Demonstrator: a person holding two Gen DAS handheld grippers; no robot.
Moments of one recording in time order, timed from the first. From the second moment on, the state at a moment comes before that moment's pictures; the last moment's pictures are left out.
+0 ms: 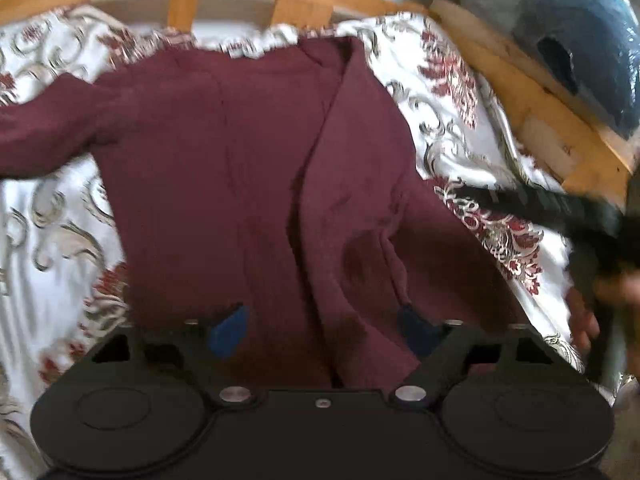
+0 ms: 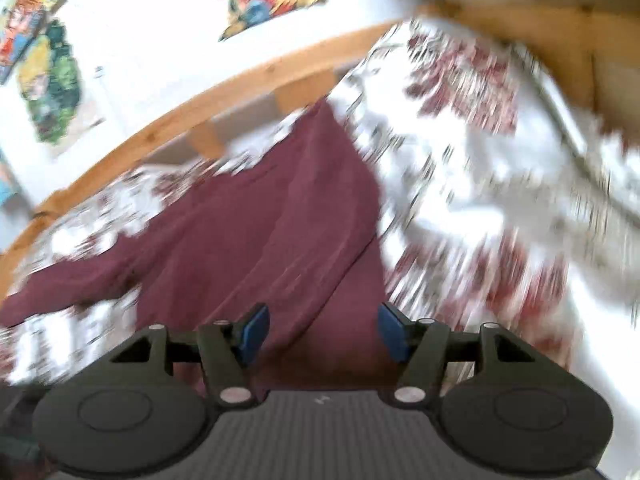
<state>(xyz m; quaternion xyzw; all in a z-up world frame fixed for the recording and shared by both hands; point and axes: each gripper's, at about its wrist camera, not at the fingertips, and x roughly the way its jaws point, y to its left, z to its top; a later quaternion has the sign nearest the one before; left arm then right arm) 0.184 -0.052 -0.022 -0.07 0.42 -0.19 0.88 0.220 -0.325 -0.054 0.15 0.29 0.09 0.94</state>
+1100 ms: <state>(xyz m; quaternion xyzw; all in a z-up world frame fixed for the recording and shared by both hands) 0.229 -0.026 -0.026 -0.07 0.53 -0.19 0.82 0.318 -0.344 -0.088 0.16 0.26 0.07 0.95</state>
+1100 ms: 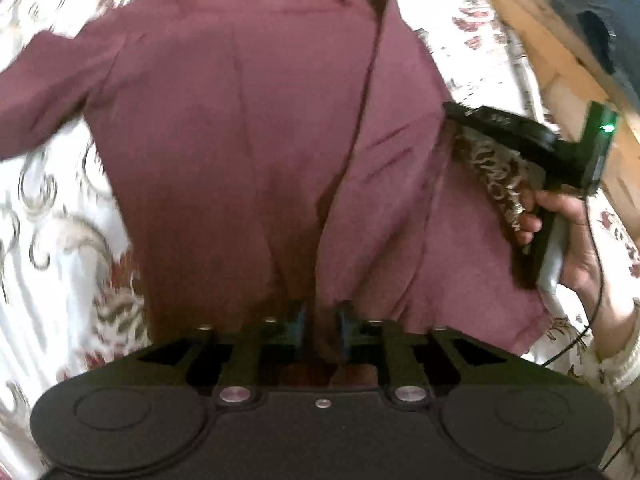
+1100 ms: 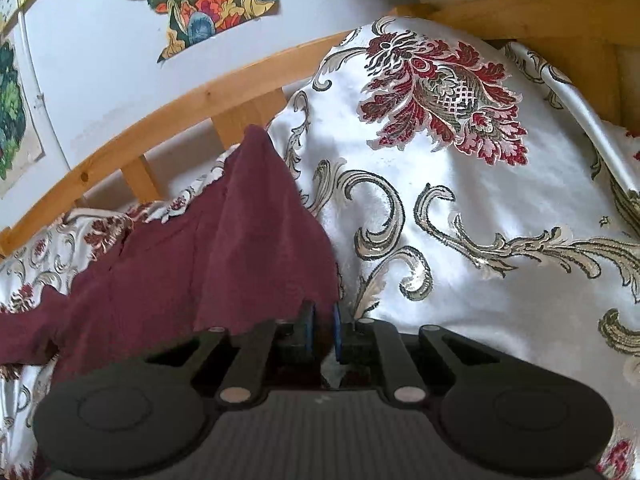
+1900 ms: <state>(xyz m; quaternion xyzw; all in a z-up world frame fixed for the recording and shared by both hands) 0.167 0.076 0.008 -0.08 0.43 0.02 0.90 0.218 -0.246 -0.084 -0.10 0.24 0.10 0.96</state>
